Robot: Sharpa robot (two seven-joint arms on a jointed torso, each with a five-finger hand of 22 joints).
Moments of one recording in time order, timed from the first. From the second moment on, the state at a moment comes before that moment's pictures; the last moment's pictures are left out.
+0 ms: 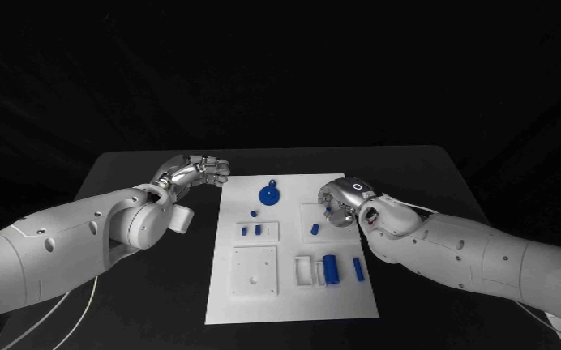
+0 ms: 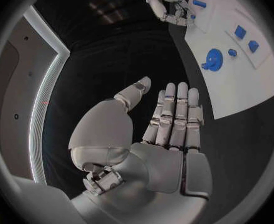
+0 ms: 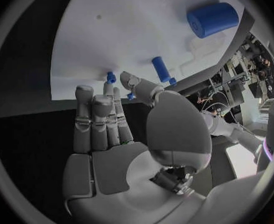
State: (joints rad) left arm 1.21 -0.78 -0.10 1.26 -0.13 -0.21 0.31; left_hand 1.05 -0.08 0.55 -0.28 0.10 0.85 0.17 0.26 0.52 1.15 0.13 0.07 0.17 0.87 0.13 0.56 0.32 0.05 0.63 0.03 0.64 1.15; right arm 1.09 -0.61 -0.12 1.14 -1.68 -0.50 -0.16; right_hand 1.15 -0.27 0.82 -0.22 0.05 0.94 0.14 0.31 0.45 1.19 0.08 0.09 0.28 1.30 -0.02 1.16 0.87 0.21 1.22 -0.02 0.79 1.31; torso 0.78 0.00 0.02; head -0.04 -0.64
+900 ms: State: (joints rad) left arm 1.21 -0.79 -0.10 1.26 -0.13 -0.20 0.31; left_hand 1.05 -0.08 0.55 -0.28 0.10 0.85 0.17 0.26 0.52 1.15 0.13 0.07 0.17 0.87 0.13 0.55 0.33 0.05 0.63 0.03 0.64 1.15; right arm 1.10 -0.60 -0.11 1.13 -1.72 -0.44 -0.19; right_hand 1.16 -0.25 0.82 -0.22 0.05 1.01 0.12 0.35 0.47 1.26 0.05 0.13 0.31 1.30 -0.05 1.16 0.87 0.20 1.22 -0.03 0.80 1.31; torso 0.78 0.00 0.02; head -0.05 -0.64
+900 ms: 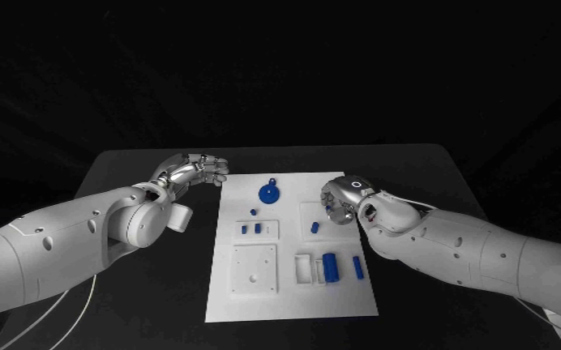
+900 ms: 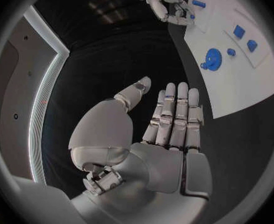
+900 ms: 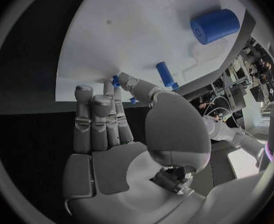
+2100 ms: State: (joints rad) left arm 1.21 -0.79 -0.10 1.26 -0.13 -0.20 0.30; left_hand 1.05 -0.08 0.55 -0.28 0.10 0.85 0.17 0.26 0.52 1.15 0.13 0.07 0.17 0.87 0.13 0.55 0.33 0.05 0.63 0.03 0.64 1.15; right arm 1.09 -0.58 -0.12 1.12 -1.85 -0.43 -0.25; right_hand 1.17 -0.22 0.86 -0.25 0.05 1.07 0.09 0.38 0.50 1.32 0.03 0.16 0.37 1.30 -0.08 1.16 0.88 0.20 1.22 -0.02 0.81 1.31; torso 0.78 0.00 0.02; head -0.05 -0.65
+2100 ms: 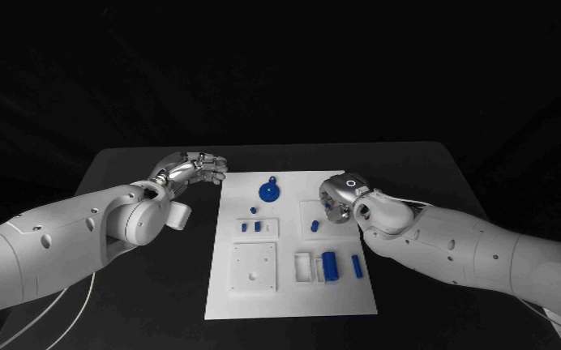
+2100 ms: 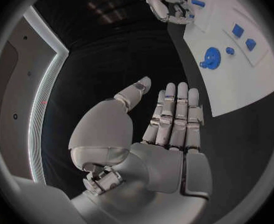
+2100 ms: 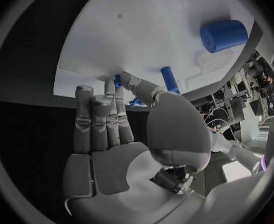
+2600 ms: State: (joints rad) left arm 1.21 -0.79 -0.10 1.25 -0.13 -0.20 0.30; left_hand 1.05 -0.08 0.55 -0.28 0.10 0.85 0.17 0.26 0.52 1.15 0.13 0.07 0.17 0.87 0.13 0.55 0.33 0.05 0.63 0.03 0.64 1.15; right arm 1.09 -0.60 -0.12 1.14 -1.85 -0.46 -0.25; right_hand 1.17 -0.22 0.86 -0.25 0.05 1.08 0.09 0.39 0.50 1.33 0.02 0.16 0.37 1.30 -0.08 1.16 0.88 0.20 1.22 -0.02 0.81 1.31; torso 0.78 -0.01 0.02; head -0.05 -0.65
